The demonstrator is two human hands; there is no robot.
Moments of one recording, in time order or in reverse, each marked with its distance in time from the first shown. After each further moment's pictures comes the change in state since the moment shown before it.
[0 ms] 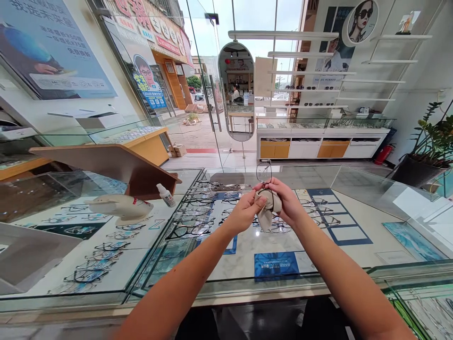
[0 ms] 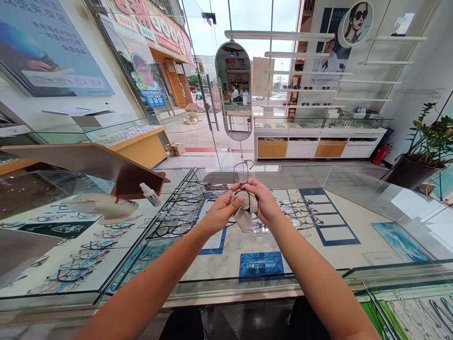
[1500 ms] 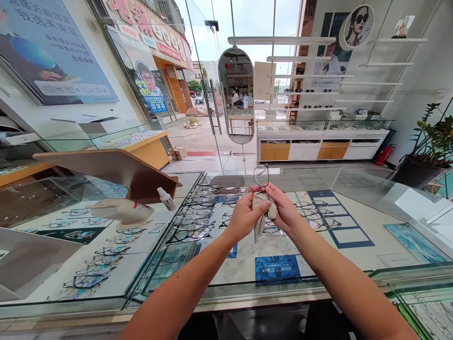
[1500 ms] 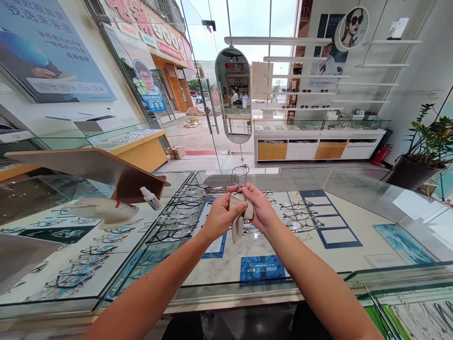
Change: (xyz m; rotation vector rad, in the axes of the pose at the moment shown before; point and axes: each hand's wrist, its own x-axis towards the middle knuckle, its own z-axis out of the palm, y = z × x) left_hand -0.006 0.010 0.010 0.075 0.182 -0.026; right_hand 0.001 0.019 0.004 0.132 -0.006 -0.005
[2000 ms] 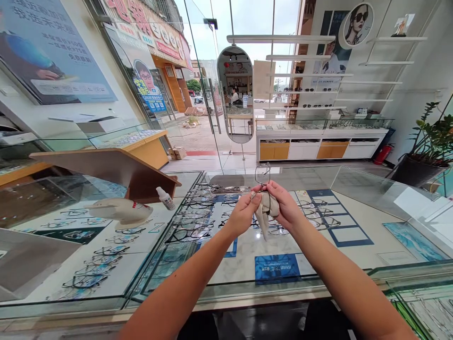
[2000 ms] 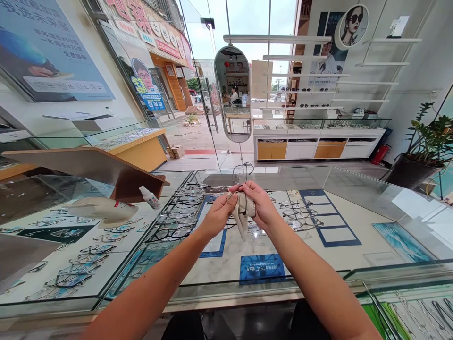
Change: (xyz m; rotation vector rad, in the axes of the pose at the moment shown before) left_hand 0.007 -0.007 -0.006 -0.091 -0.067 0.058; right_hand -0.001 -0.009 -0.001 -0.062 0.000 -0.025
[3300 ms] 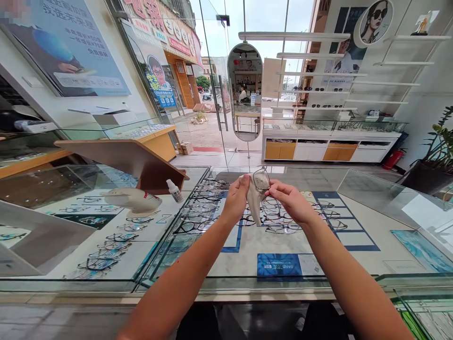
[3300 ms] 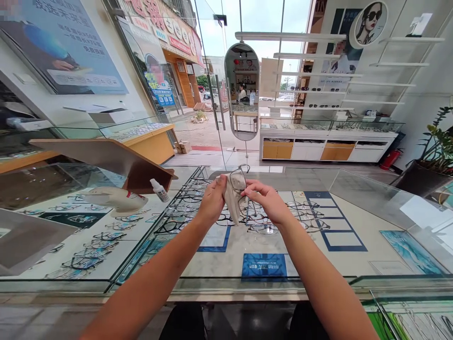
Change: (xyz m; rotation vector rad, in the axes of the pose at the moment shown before) left_hand 0.018 0.006 -0.022 -0.186 0.350 -0.002; right_hand -0.001 -0.015 -0.016 -0.498 -0.121 -0.049
